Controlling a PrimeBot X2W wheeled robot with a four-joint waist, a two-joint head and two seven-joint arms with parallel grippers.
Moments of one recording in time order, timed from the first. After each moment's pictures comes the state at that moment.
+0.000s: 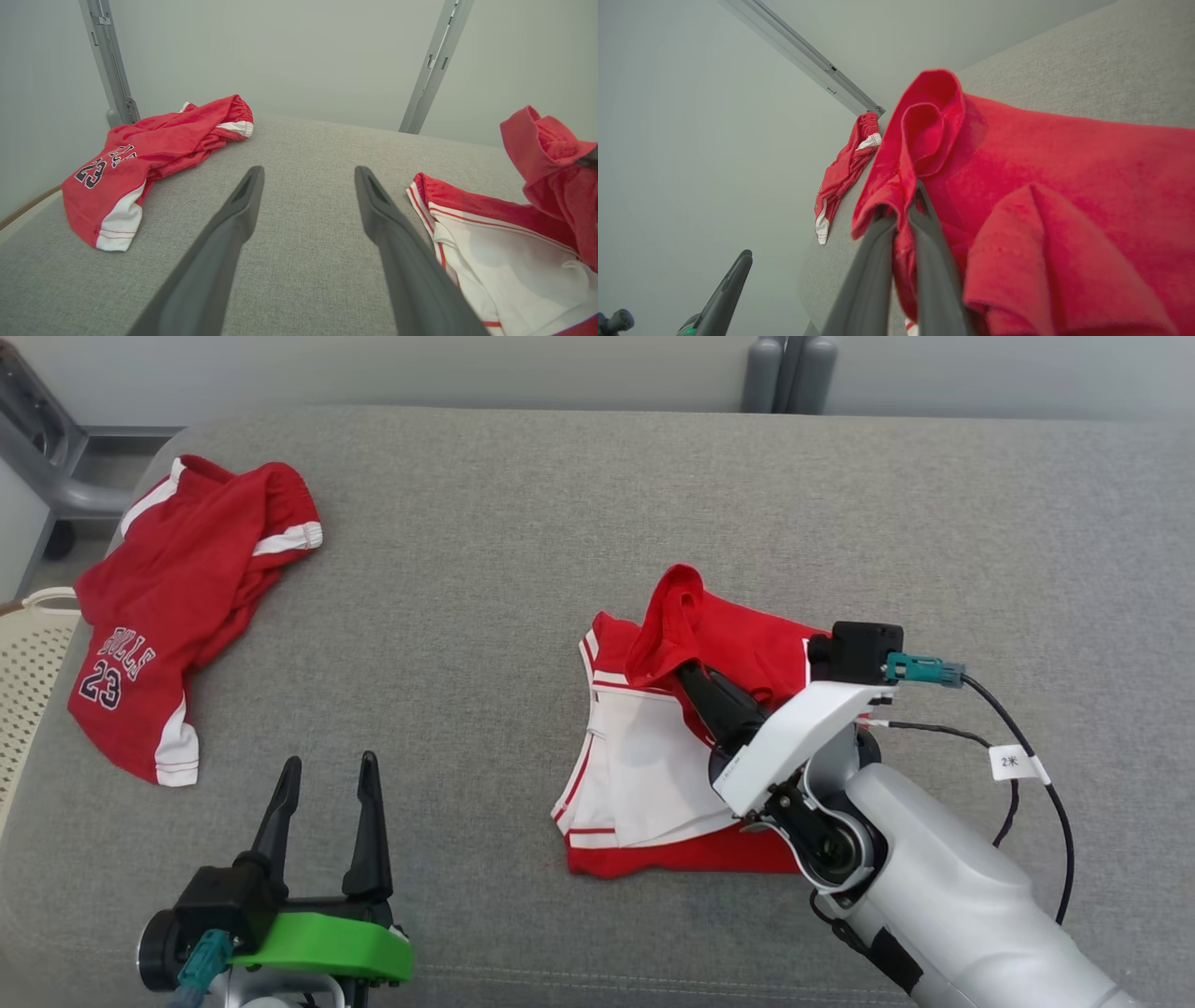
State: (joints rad) left arm -0.03 0.05 -0.08 0.15 -0.24 -0.07 -0.26; right arm -0.58 -0.14 0.65 0.47 1.11 0.13 -0.06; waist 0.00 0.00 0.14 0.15
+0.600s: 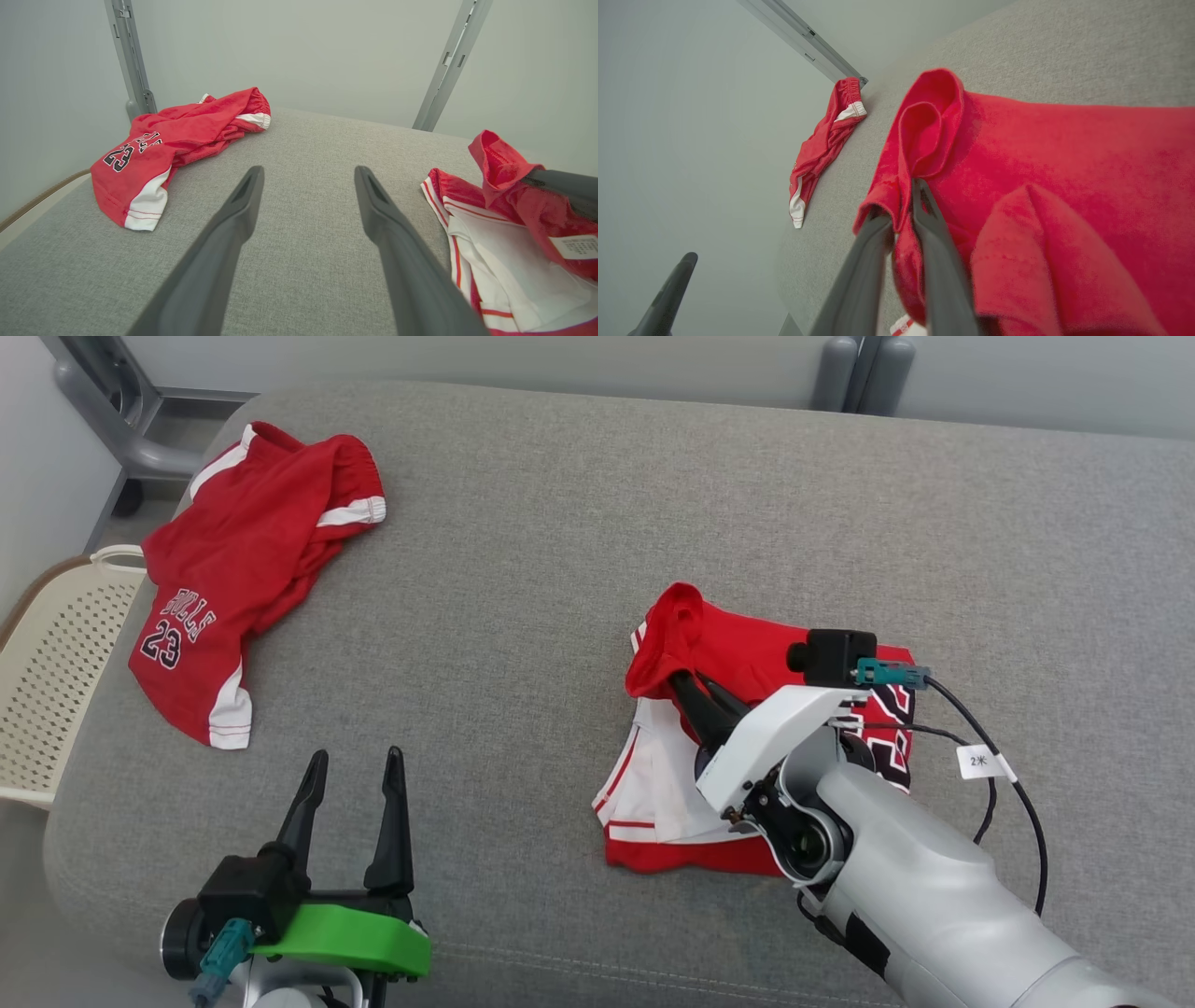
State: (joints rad) left arm -0.05 0.05 -0.13 0.17 -0.26 -0.07 -0.26; right arm -0.68 -0.08 0.74 0.74 1.13 0.13 -0.14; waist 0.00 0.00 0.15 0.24
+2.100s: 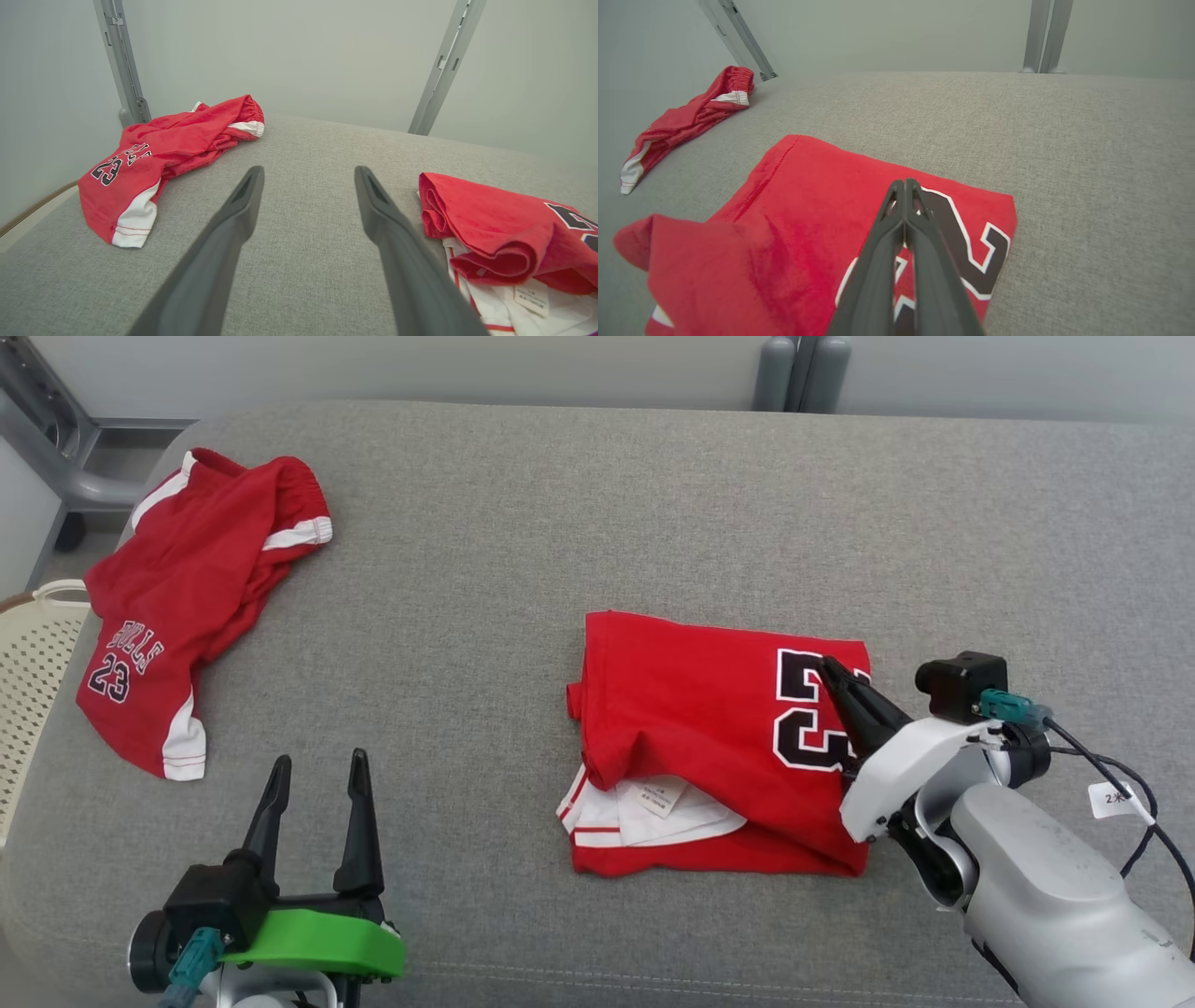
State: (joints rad) left arm -0.04 0.05 -0.07 0.15 -0.25 -0.06 -0.26; right arm -0.58 -0.29 0.63 0.69 0.73 0.13 -0.26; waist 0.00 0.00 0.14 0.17
